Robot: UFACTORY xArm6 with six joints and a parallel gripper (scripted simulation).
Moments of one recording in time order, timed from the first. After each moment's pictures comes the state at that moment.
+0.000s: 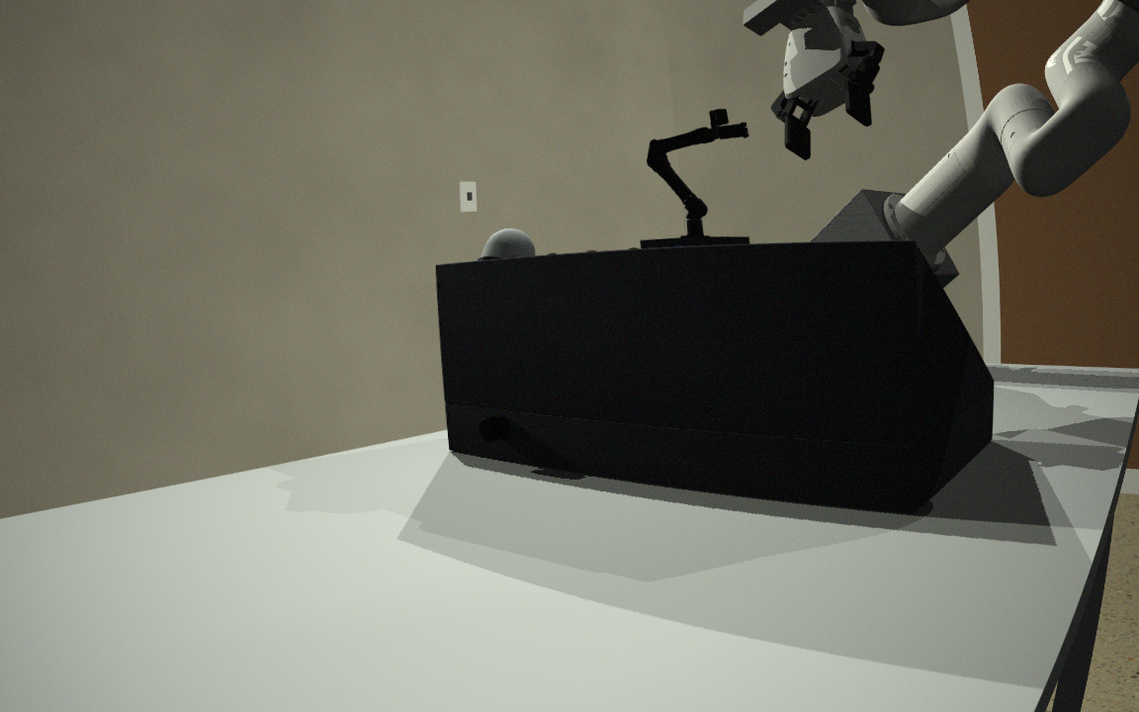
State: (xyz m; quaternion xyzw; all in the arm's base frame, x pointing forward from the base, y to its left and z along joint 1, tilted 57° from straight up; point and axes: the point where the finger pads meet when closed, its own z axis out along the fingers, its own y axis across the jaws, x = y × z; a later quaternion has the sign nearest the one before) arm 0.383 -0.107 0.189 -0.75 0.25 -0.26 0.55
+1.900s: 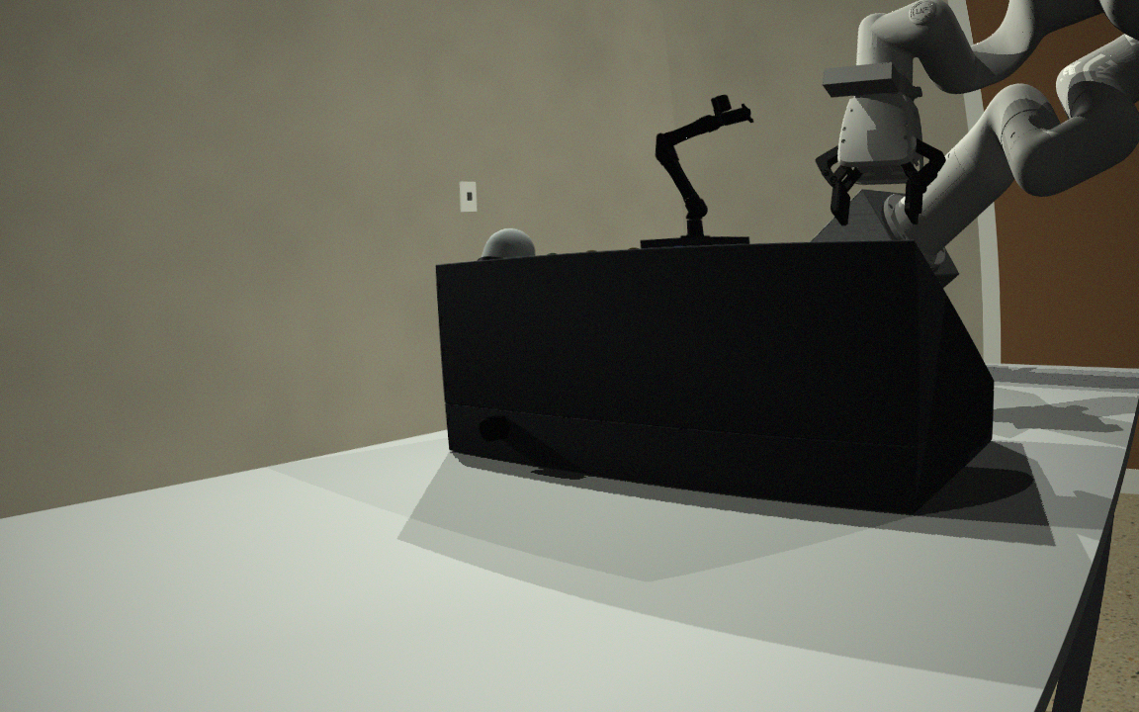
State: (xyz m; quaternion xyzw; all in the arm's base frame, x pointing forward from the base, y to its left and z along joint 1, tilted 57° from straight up) arm 0.292 -0.026 0.122 -0.82 0.12 -0.34 0.44
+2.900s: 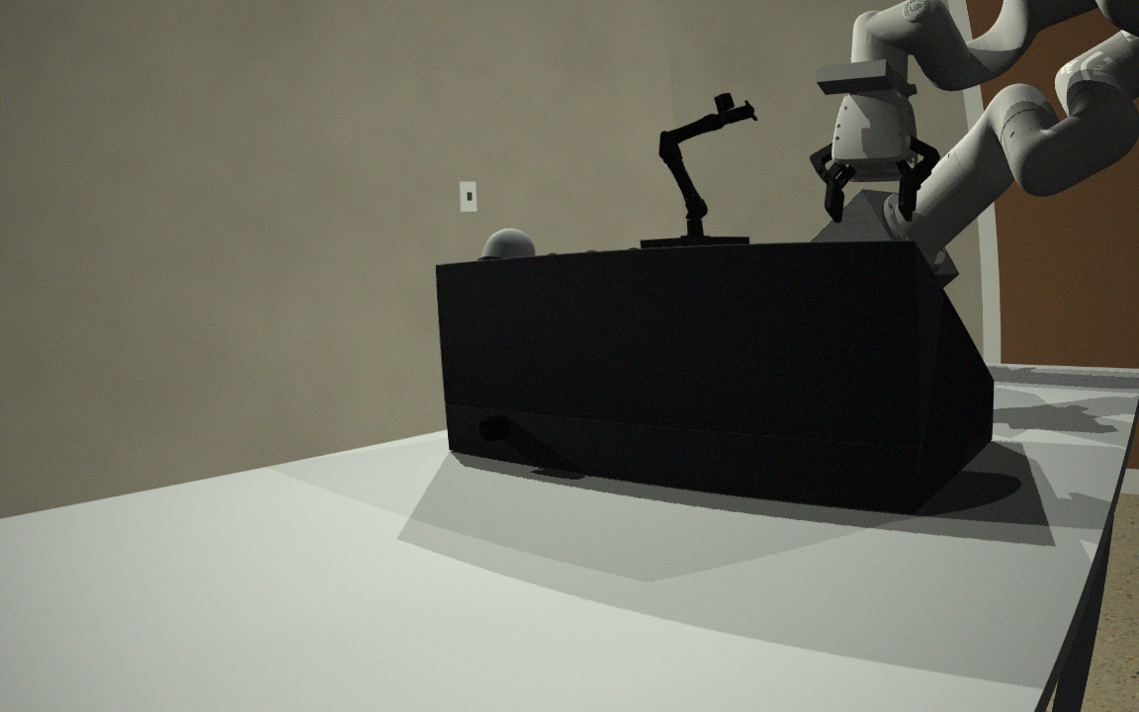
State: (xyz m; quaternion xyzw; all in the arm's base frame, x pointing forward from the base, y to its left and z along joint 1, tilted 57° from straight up) arm 0.294 -0.033 0.119 -0.82 0.12 -0.34 0.44
